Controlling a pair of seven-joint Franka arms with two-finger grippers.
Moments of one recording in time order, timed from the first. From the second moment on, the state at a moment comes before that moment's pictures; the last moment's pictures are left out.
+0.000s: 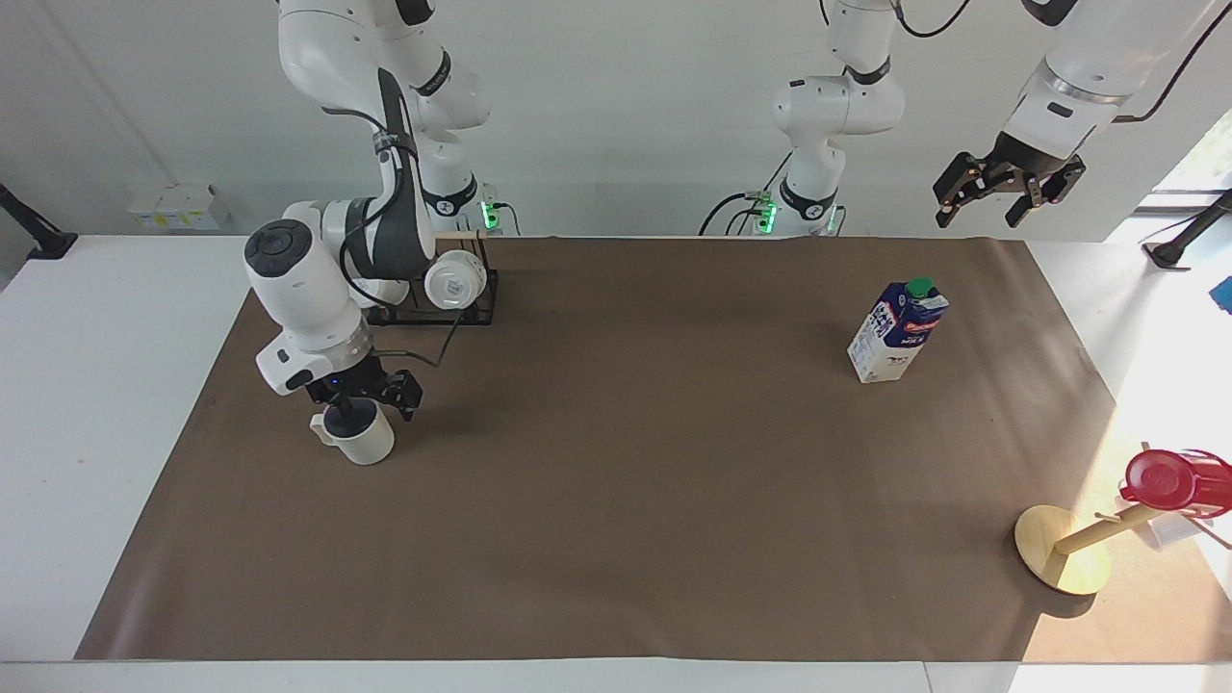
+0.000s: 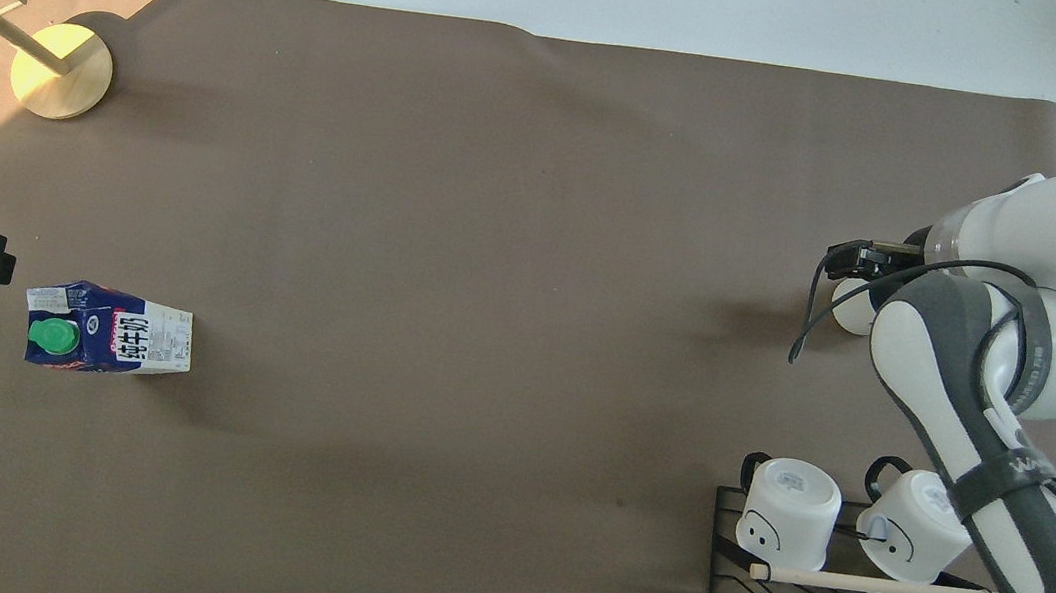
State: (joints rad) left arm -0.03 -0.13 0.00 -1.65 -0.01 1.47 0.00; right arm -0.01 0.27 0.01 -1.89 0.00 2.23 0.07
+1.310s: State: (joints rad) left arm -0.03 -0.31 0.00 -2.19 -0.01 1.89 0.00; right arm 0.07 0.27 0.02 -1.83 0.00 2.22 0.03
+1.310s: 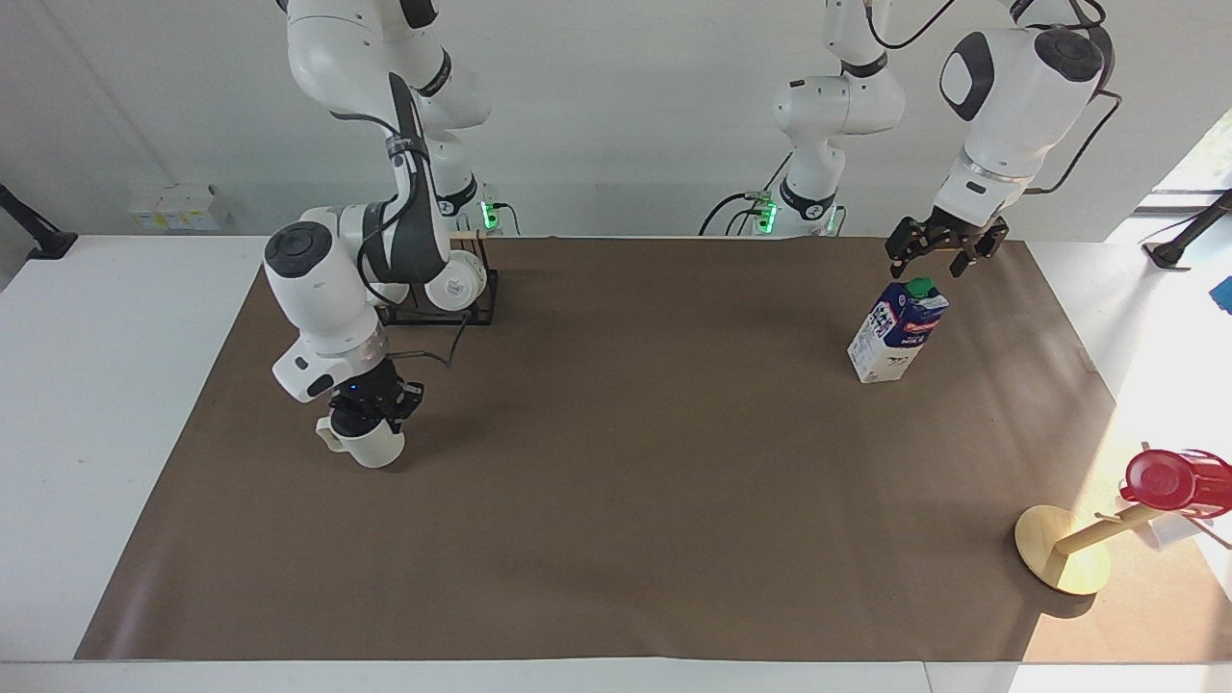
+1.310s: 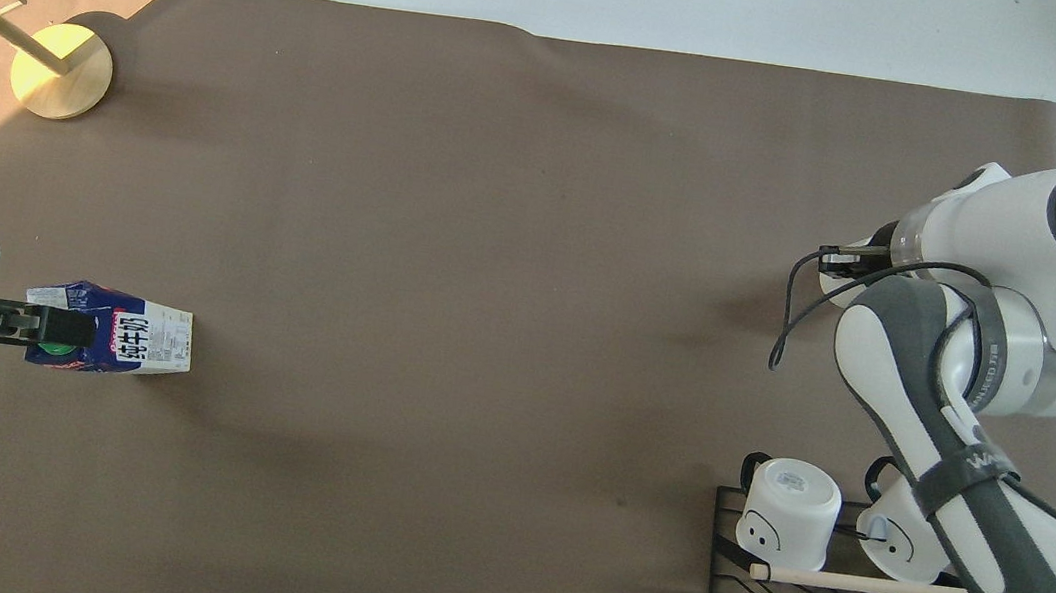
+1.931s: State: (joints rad) left arm -0.03 -0.31 0.00 -2.25 -0.01 1.97 0.02; right arm 0.34 0.30 0.02 -1.66 -0.05 2.12 0.44
